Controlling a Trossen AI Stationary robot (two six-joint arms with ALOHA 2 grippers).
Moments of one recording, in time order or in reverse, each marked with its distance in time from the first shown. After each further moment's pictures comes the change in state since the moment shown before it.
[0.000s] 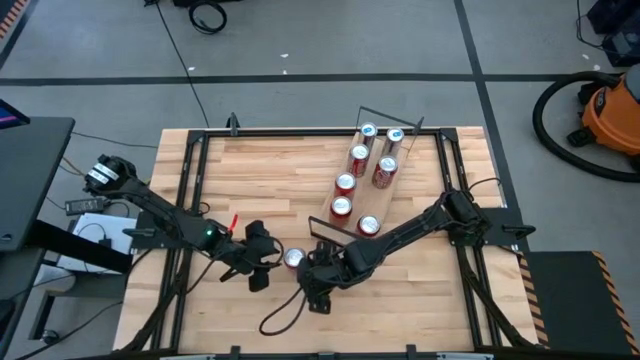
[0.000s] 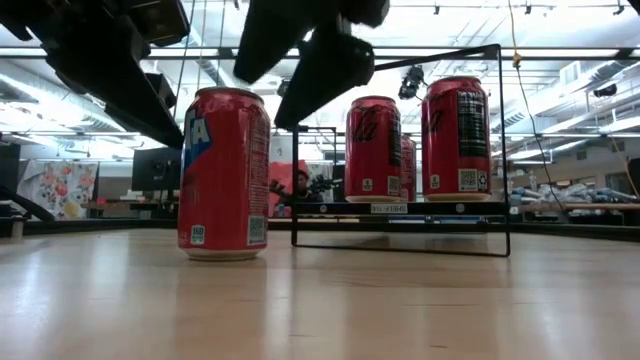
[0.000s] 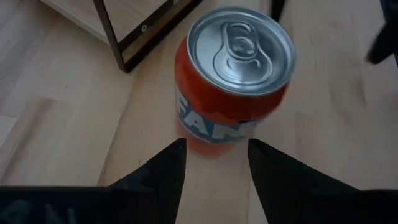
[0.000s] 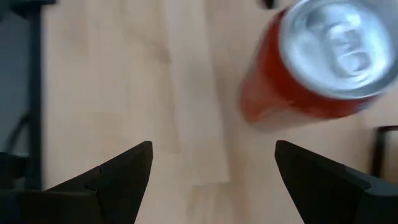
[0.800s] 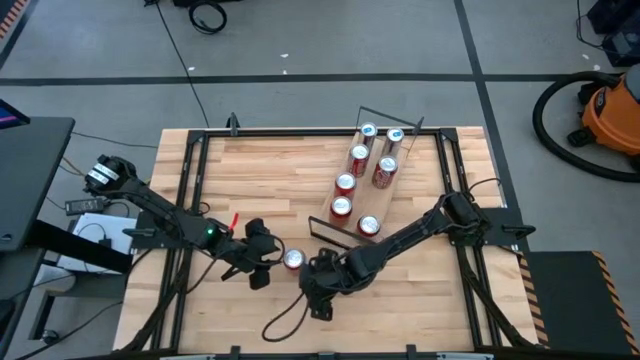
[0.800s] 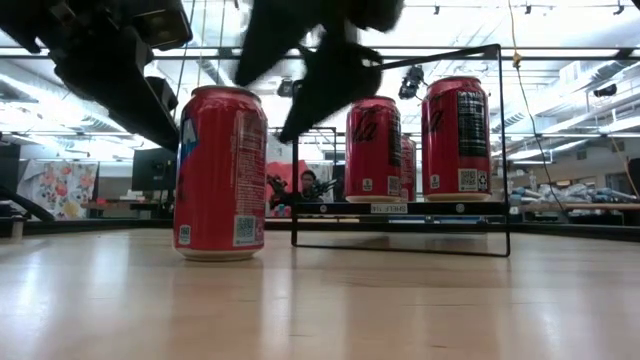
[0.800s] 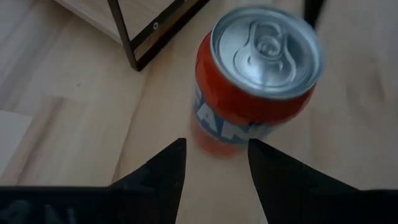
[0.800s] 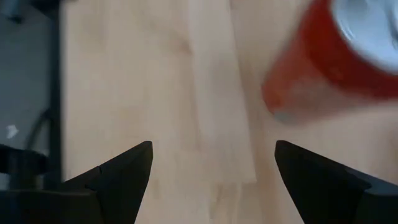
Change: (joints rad) left arm 0.013 0.002 0.000 -0.018 -0.007 0.014; right arm 0.012 0.006 -0.045 0.073 -0.031 0.034
